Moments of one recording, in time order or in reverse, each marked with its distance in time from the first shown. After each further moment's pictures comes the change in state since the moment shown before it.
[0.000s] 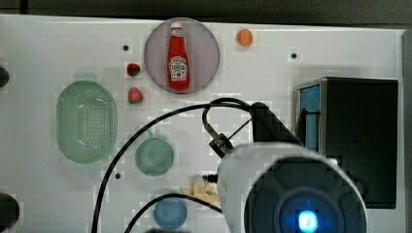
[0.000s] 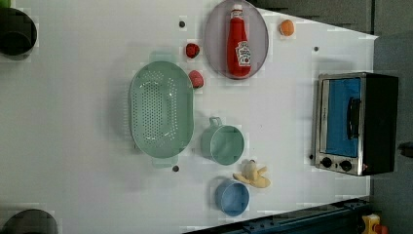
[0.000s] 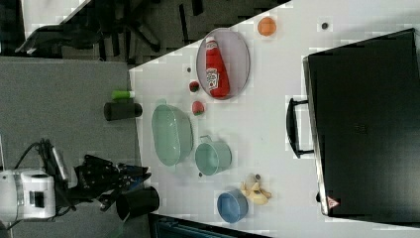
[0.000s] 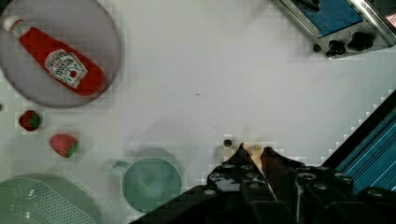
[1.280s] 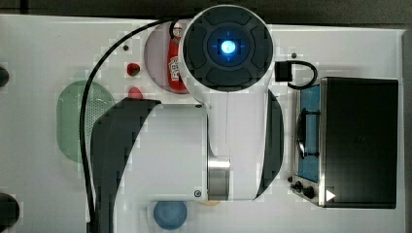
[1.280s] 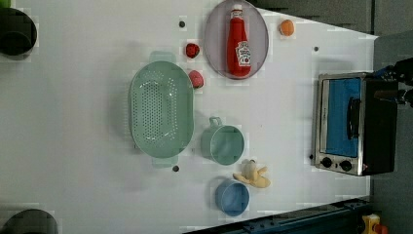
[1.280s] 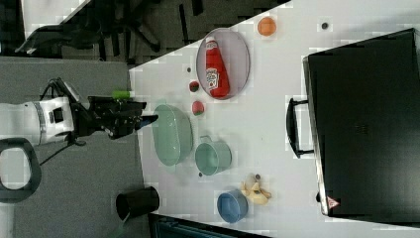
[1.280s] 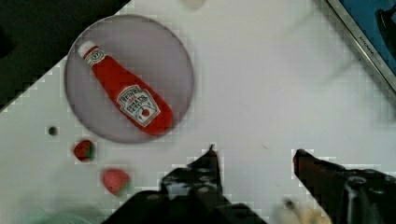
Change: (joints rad) arm 0.007 0.323 0.060 0.181 0.019 0.192 -0.062
